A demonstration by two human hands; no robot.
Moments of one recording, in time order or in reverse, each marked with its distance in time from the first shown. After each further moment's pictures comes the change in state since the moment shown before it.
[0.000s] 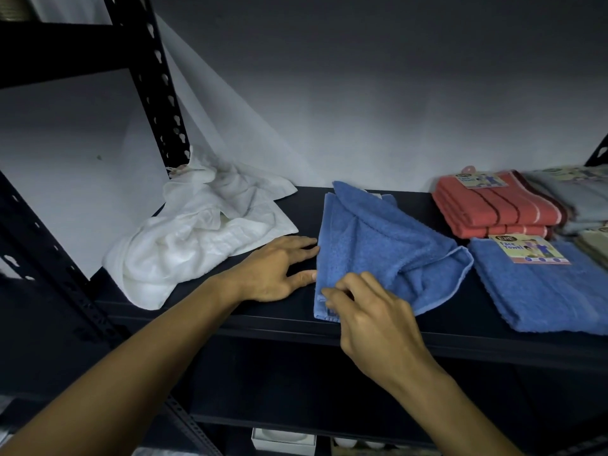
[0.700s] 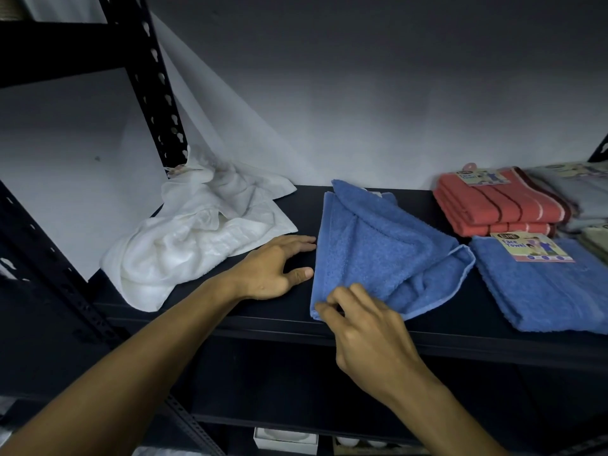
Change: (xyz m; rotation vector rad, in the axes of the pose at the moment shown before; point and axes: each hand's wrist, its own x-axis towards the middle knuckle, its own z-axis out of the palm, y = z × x) left_hand 0.004 -0.009 0.004 -0.164 0.051 -0.016; right_hand -0.010 -0.003 0.008 -0.008 -0.081 -0.084
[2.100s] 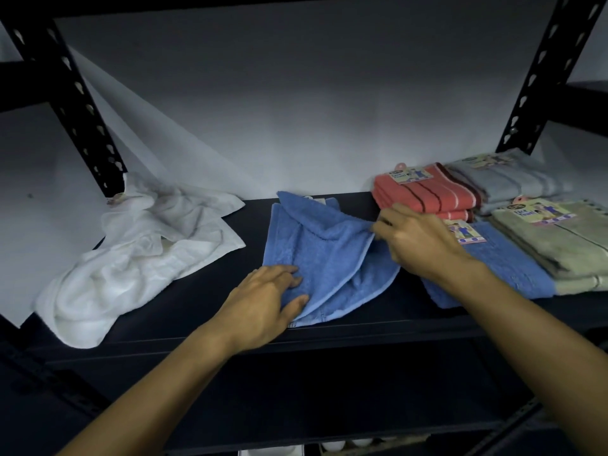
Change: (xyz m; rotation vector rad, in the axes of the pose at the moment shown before) left_hand -0.016 0.097 0.030 0.264 0.020 -0.023; right_hand 0.001 0.179 -0.055 -0.388 0.048 -0.036
